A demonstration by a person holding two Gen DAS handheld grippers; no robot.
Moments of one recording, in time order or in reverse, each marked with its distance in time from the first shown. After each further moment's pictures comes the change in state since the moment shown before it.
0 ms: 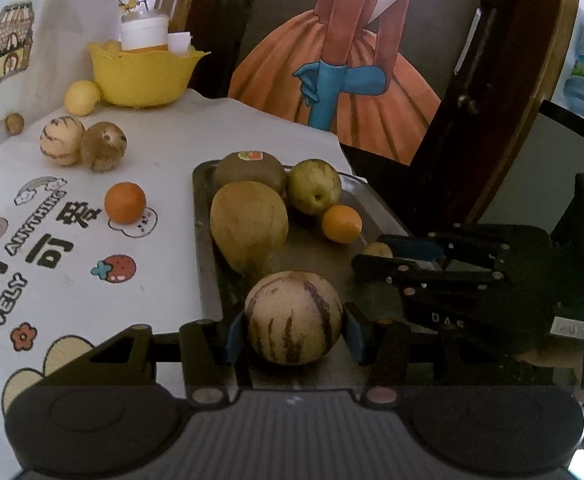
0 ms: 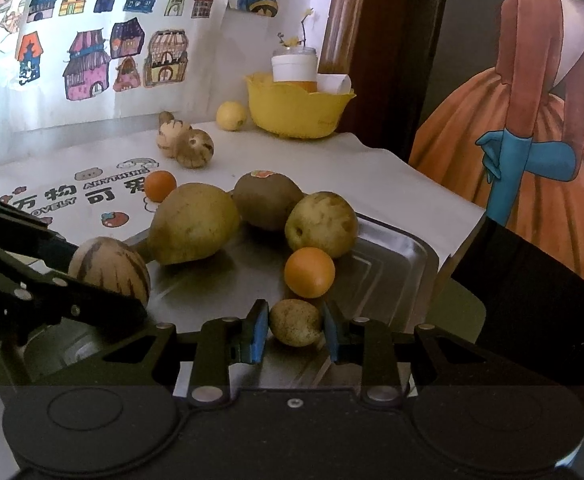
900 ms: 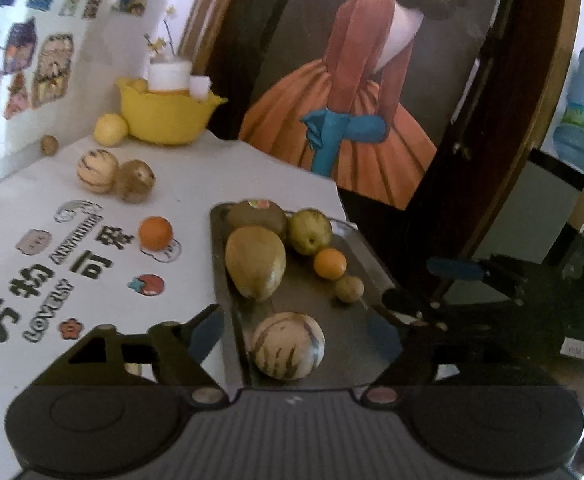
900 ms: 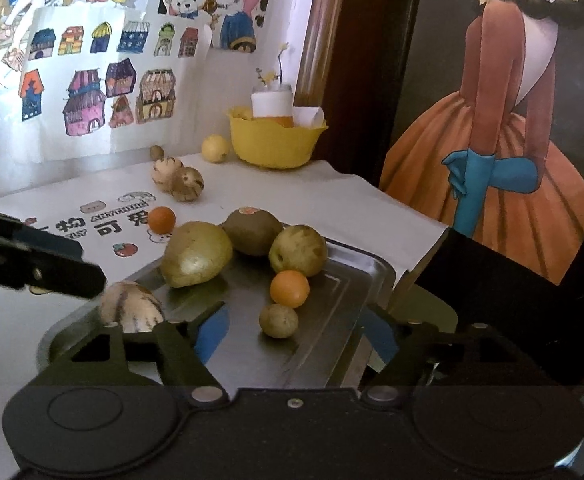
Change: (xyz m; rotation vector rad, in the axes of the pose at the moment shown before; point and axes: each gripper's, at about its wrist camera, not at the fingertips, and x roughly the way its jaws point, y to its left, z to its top) left arm -0.063 -0.003 -0.003 -0.063 -0.133 0.007; right arm -0.066 0.000 0.004 0.038 -0.068 -0.064
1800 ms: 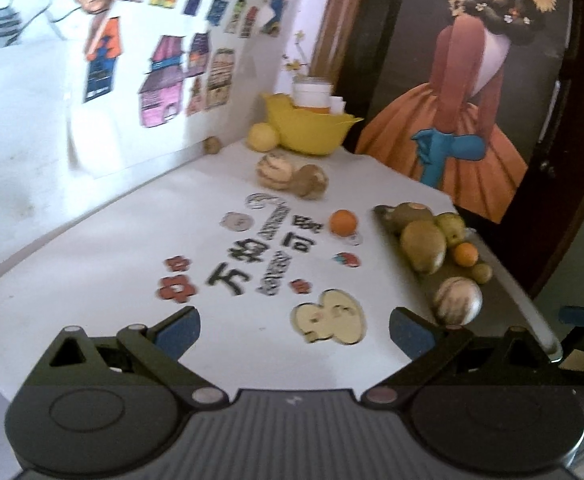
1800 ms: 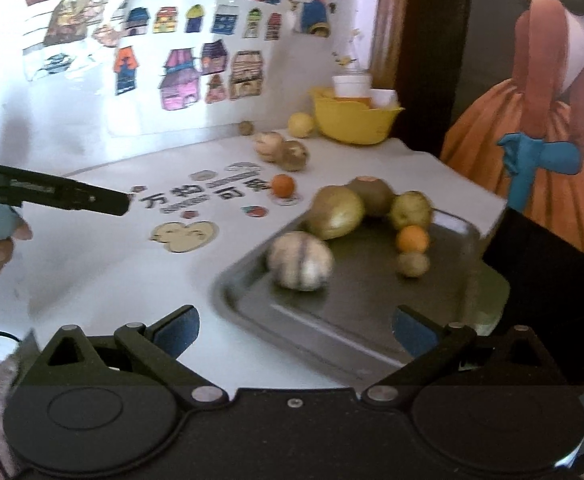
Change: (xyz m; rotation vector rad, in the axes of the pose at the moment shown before) left arm -0.095 0.094 -0.029 -0.052 -0.029 0.277; right arm -0.062 0.099 -0.015 -0.009 0.085 0.145
